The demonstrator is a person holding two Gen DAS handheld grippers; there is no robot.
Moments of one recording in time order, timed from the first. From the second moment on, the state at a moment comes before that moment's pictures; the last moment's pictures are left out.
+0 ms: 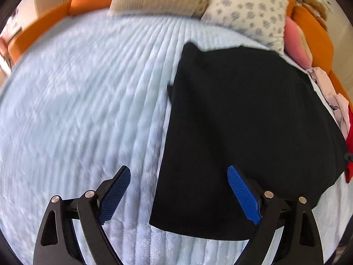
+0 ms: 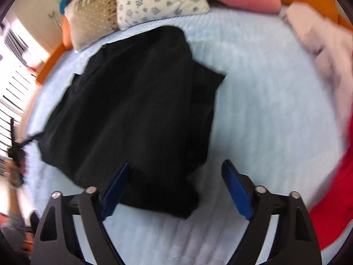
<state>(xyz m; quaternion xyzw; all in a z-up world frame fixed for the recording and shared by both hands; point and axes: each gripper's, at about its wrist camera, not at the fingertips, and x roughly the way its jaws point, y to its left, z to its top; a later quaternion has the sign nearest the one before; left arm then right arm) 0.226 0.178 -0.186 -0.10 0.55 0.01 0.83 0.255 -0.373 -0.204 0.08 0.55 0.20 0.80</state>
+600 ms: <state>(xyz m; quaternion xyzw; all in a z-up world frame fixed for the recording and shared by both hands) 0.222 0.165 -0.175 -0.16 0.54 -0.06 0.82 0.251 -0.340 -0.186 0.04 0.53 0.23 0.82</state>
